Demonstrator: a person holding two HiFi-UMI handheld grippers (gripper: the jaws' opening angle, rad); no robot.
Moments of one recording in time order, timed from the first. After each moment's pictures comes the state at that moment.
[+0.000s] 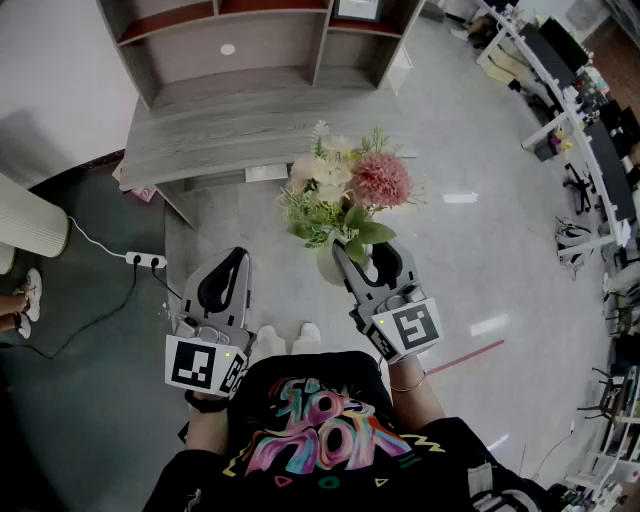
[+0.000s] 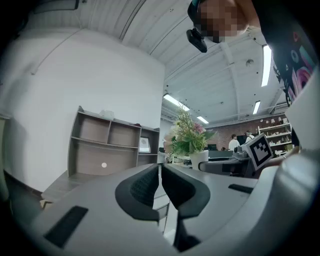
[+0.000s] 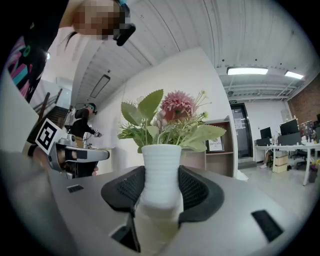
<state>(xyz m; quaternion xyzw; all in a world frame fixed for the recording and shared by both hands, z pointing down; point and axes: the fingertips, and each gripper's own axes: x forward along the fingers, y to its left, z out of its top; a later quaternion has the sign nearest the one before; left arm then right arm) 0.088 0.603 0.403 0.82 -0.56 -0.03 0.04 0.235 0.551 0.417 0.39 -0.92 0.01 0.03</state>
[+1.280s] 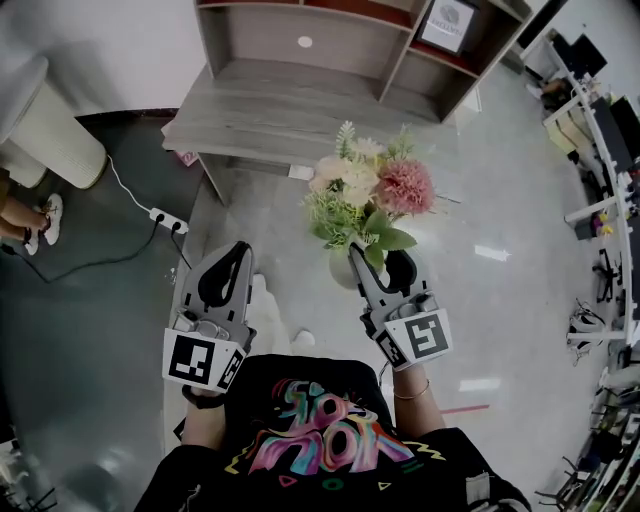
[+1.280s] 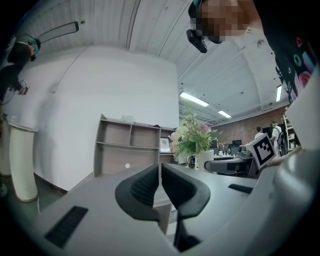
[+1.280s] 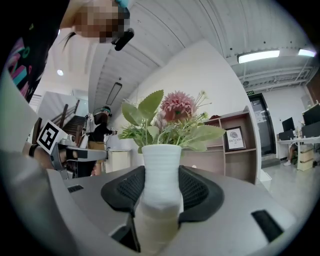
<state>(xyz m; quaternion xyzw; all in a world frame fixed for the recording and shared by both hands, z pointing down) 0.045 0.519 0.270 0.74 -0.67 -0.01 0.03 0.192 0.431 0.283 0.29 -0.96 0.02 0.01</state>
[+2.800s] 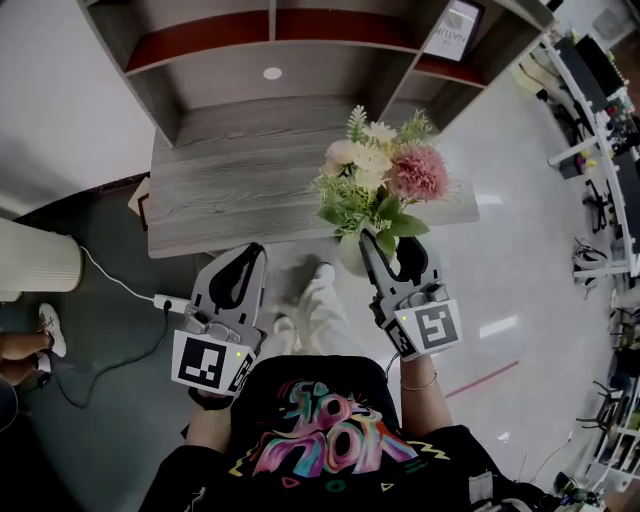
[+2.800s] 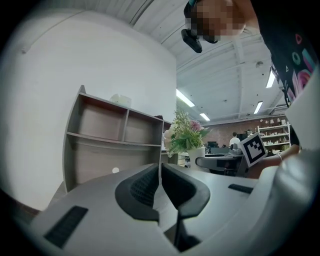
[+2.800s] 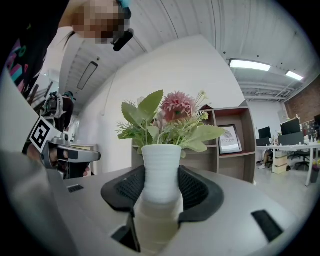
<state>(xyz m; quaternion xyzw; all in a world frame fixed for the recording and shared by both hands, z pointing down) -0.149 0.317 0.228 0.83 -0.55 0.01 0.05 0.007 0.253 0.234 0.42 -0.91 0.02 0.02</state>
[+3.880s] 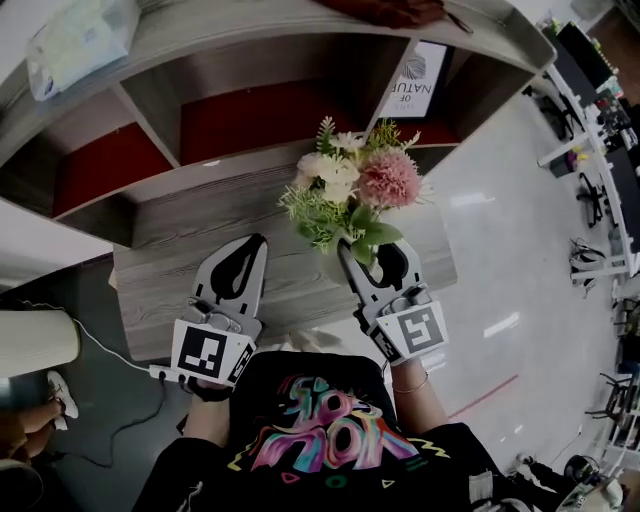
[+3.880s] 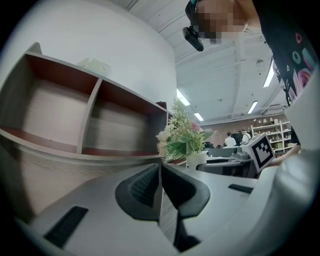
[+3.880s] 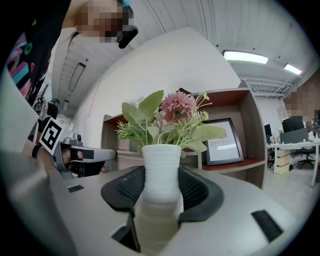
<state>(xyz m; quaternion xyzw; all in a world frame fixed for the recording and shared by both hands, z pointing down) -0.082 -0.207 0.409 0.87 -0.50 -0.01 0.04 0.043 -0.232 0.413 0.43 -0.90 0.02 0.00</state>
